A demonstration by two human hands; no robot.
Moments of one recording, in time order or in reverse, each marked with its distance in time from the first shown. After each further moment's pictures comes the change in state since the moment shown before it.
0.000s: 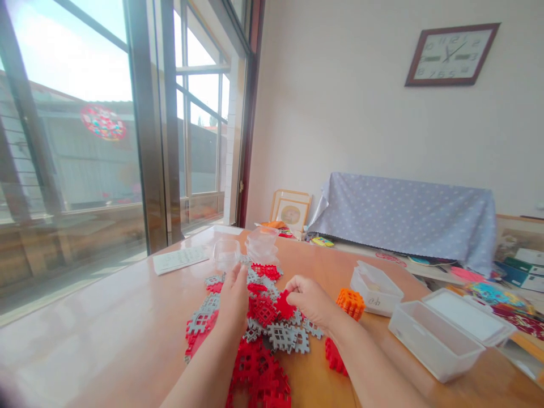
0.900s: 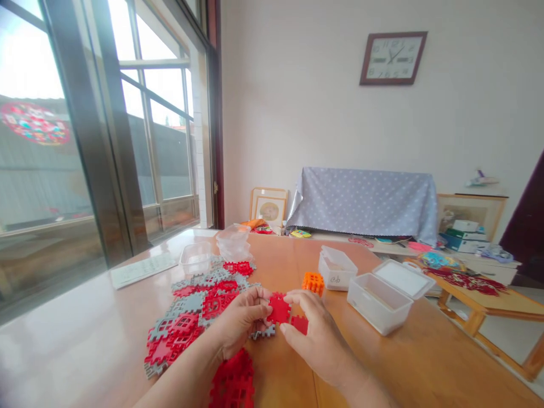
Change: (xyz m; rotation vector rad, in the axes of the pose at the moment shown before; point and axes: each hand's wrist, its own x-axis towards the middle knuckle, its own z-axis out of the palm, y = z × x) left_hand -0.079 -0.020 0.031 0.109 -0.898 -0.449; right_hand -0.121 0.033 -0.039 -0.332 0.326 -0.294
